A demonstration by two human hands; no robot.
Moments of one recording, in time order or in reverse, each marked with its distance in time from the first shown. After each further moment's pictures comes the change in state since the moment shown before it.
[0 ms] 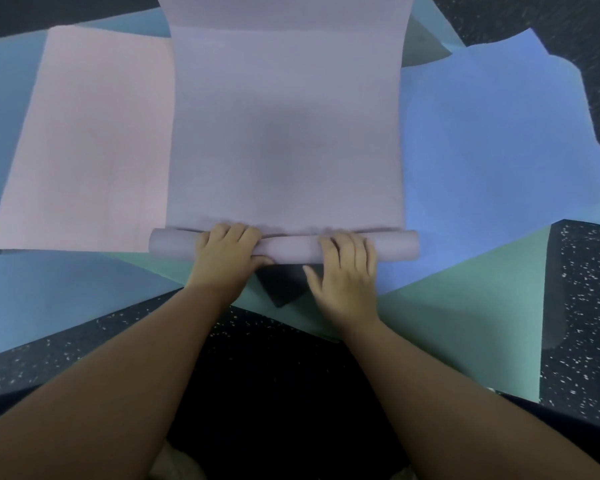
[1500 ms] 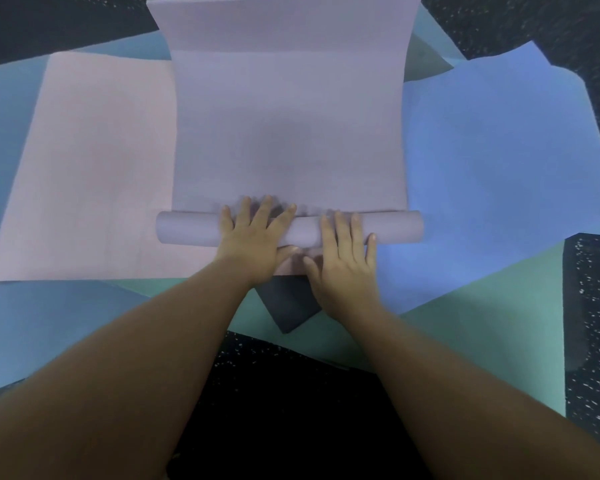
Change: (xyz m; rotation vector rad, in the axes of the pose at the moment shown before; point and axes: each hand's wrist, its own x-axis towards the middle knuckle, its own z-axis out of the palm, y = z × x) left_hand 0.069 0.021 -0.020 0.200 -0.440 0.010; right_hand 0.048 -0.009 0.001 0.048 -0.303 0.114
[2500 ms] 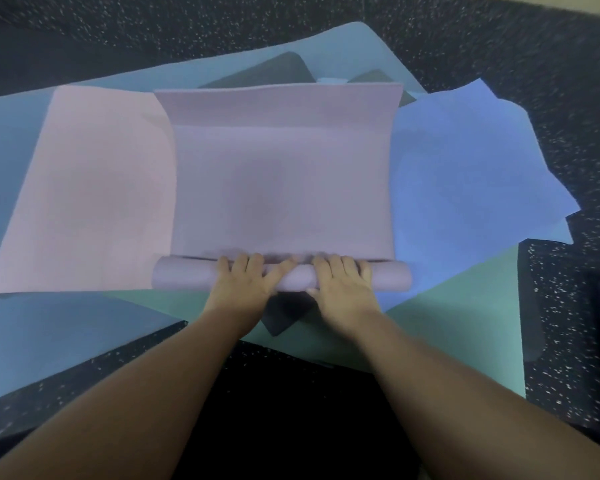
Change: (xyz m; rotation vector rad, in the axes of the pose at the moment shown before) left_hand -0.053 0.009 0.031 0.214 0.422 0.196; right_hand -0.027 0.018 -0.031 -0.164 -0.218 -0.112
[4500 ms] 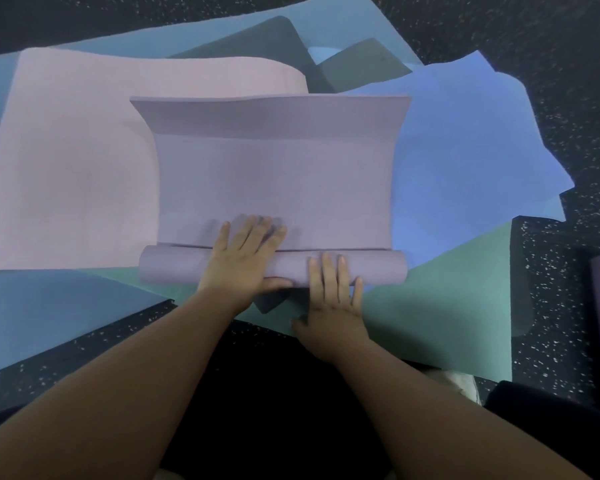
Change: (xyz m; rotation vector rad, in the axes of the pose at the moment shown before) left_hand 0.009 0.009 -0.007 -0.252 -0.348 -0.033; right_hand -0.049 -0.020 0.054 0.120 0.026 0.183
